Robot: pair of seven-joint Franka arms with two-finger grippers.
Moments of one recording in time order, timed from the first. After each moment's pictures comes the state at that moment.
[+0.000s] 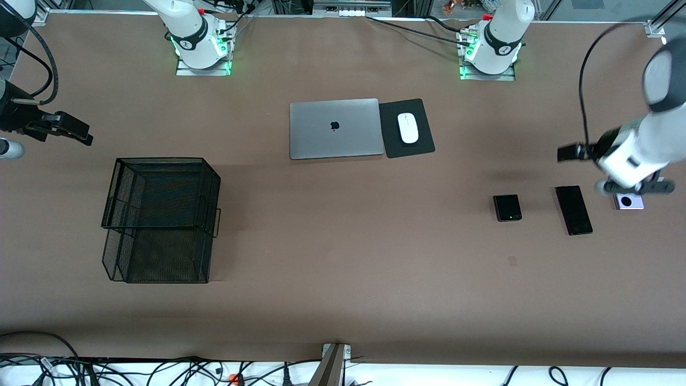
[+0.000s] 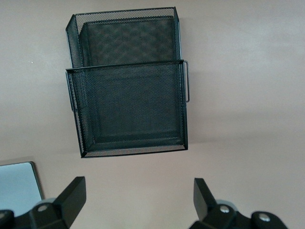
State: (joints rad) left arm 0.03 0.23 0.00 -1.69 0.03 1.67 0.00; right arm 0.00 0.04 -0.03 -1.62 -0.03 1.62 0.05
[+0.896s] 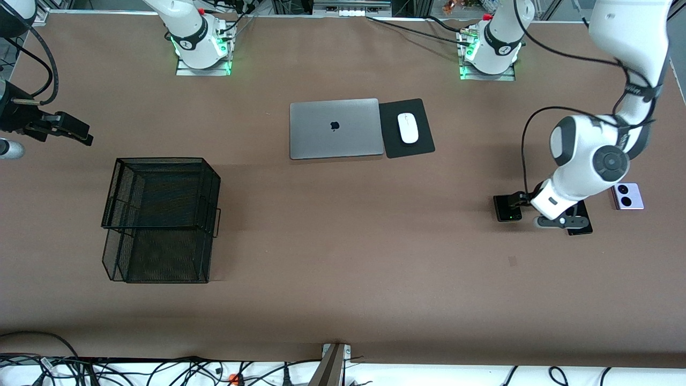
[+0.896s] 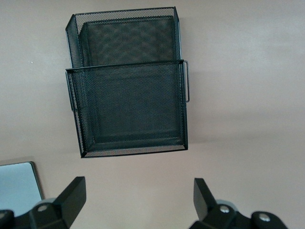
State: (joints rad) left arm 0.02 0.43 0.00 -2.06 0.03 2.46 0.00; right arm 0.00 0.04 -0.03 -1.62 -0.03 1.62 0.05
